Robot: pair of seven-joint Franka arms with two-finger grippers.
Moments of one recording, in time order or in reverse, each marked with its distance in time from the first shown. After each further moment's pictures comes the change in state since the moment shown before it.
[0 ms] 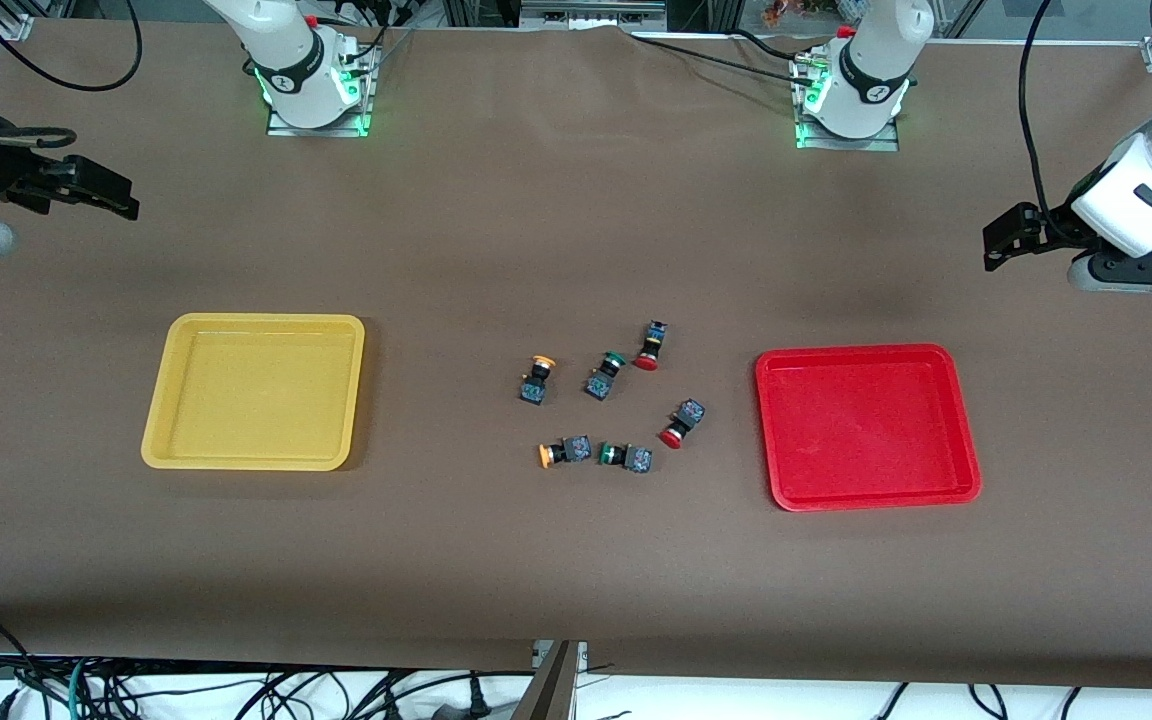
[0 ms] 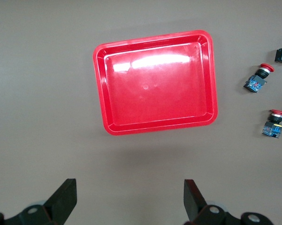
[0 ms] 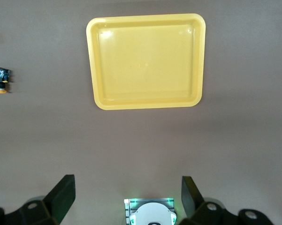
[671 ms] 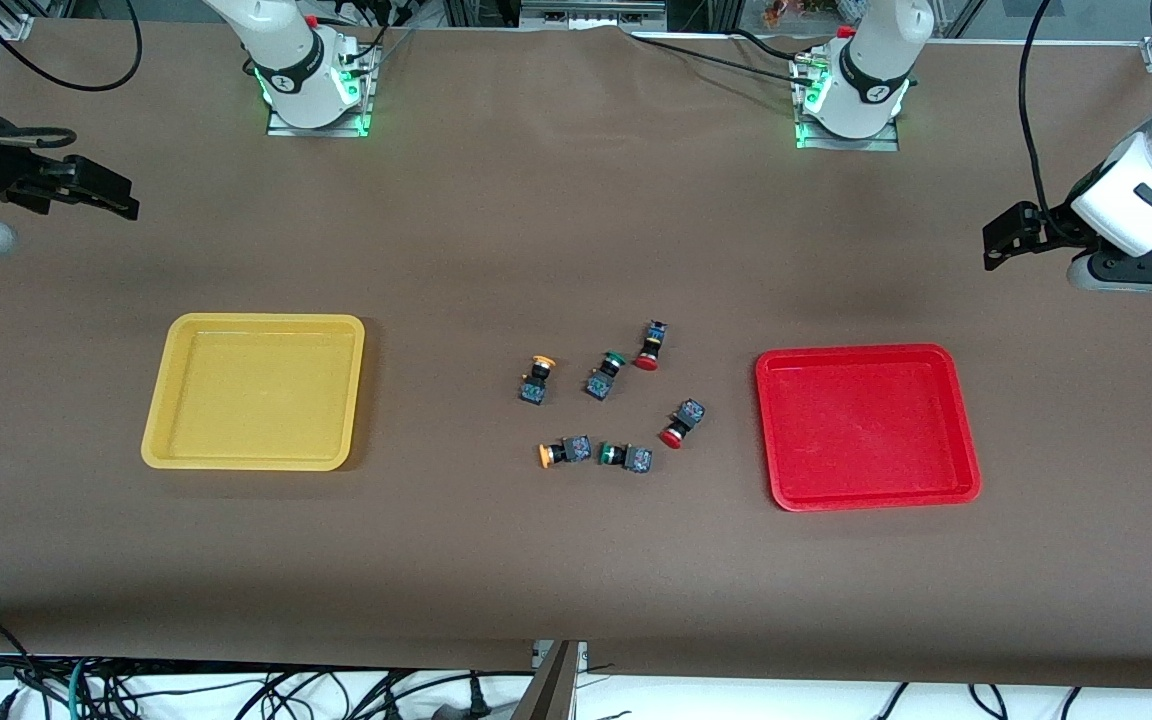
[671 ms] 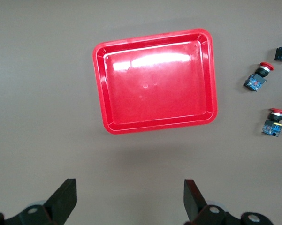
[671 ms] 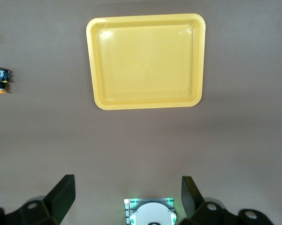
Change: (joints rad) left arm -0.001 0.001 0.000 0.003 0.000 -0.014 0.000; right arm 0.000 0.000 0.000 0.000 0.000 0.000 0.000
